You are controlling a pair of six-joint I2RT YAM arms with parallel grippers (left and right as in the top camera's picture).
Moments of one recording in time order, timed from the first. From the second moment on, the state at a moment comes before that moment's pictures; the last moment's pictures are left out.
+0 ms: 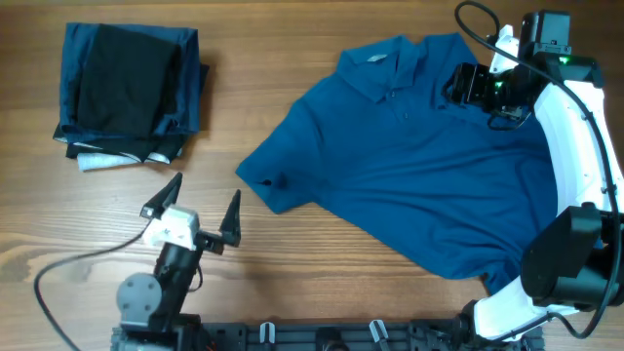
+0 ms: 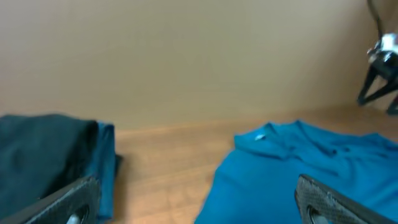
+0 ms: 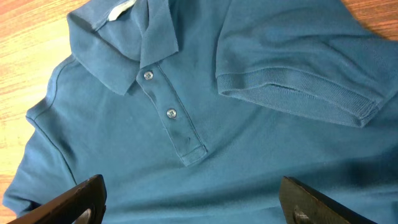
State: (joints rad) left arm -0.10 0.06 0.13 -0.03 0.21 -0.05; right arm -0.13 1.78 1.54 -0.93 -0.26 0.11
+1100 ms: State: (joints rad) left arm -0.22 1.91 1.58 -1.09 0.17 -0.08; right arm -0.13 1.78 1.54 -0.93 -0.25 0.09
